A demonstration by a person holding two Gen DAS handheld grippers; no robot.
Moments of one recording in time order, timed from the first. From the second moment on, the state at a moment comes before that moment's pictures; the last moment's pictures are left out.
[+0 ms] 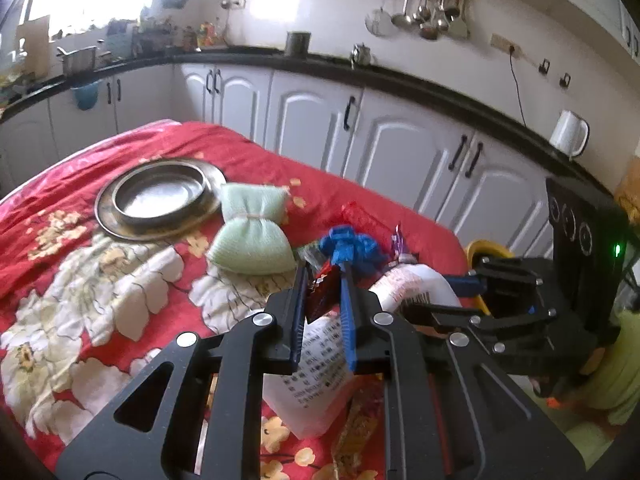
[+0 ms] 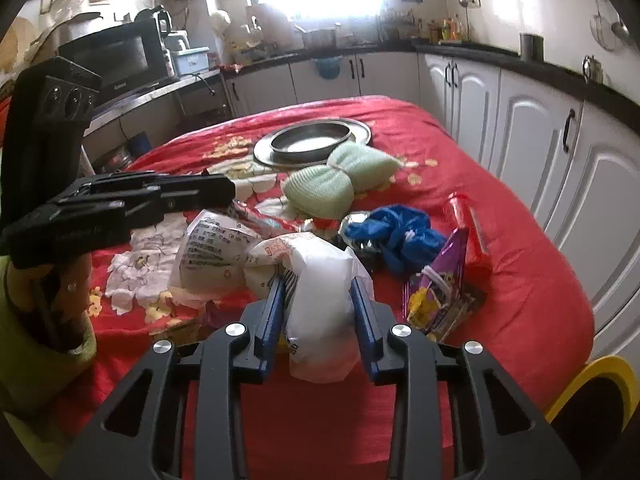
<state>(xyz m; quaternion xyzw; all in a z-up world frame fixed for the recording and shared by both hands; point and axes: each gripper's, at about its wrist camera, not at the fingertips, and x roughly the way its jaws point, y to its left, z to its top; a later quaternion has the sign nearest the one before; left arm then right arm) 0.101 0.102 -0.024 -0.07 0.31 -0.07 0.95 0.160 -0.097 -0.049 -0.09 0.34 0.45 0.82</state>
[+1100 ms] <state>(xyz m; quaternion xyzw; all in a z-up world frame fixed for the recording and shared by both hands) 0.065 0.078 0.040 -0.10 0.20 -0.10 0.97 0.147 -0.175 0.014 -0.05 0.27 0.40 0.87</state>
